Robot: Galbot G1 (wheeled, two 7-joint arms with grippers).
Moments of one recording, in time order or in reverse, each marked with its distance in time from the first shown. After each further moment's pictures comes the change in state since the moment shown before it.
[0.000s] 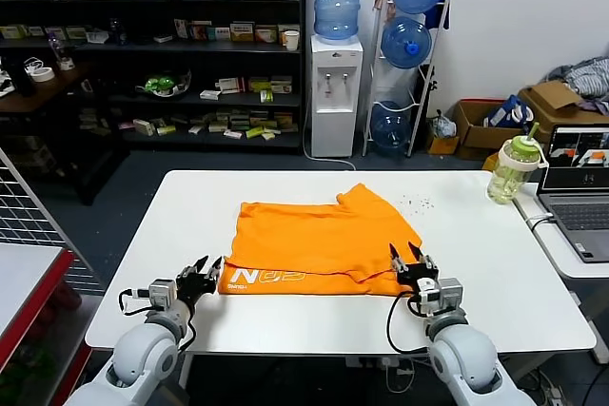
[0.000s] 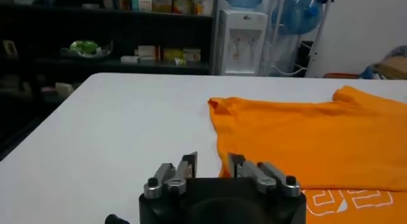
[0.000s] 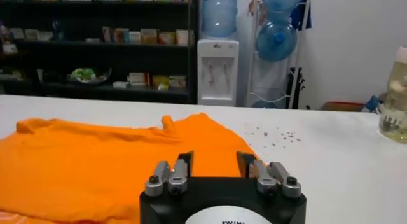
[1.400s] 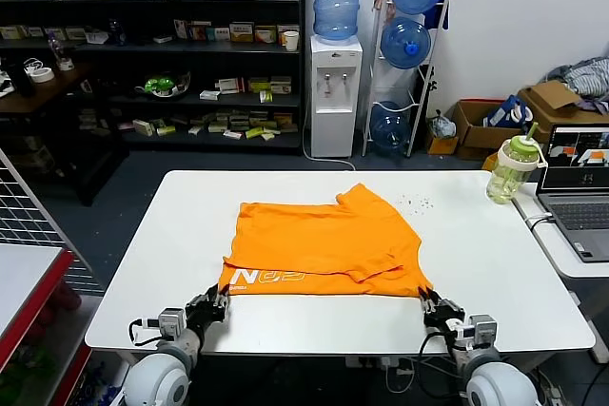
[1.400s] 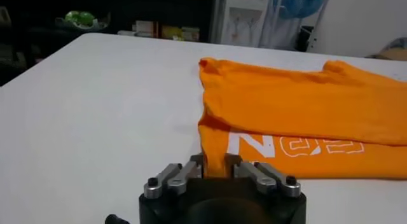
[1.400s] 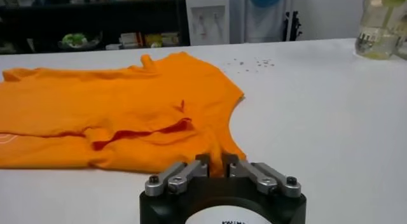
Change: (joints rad) left arm 0.072 -0.081 -0.002 0.037 0.041 -0.031 0.021; right arm -0.143 -0.054 0.094 -0.049 0.132 -0.004 -0.092
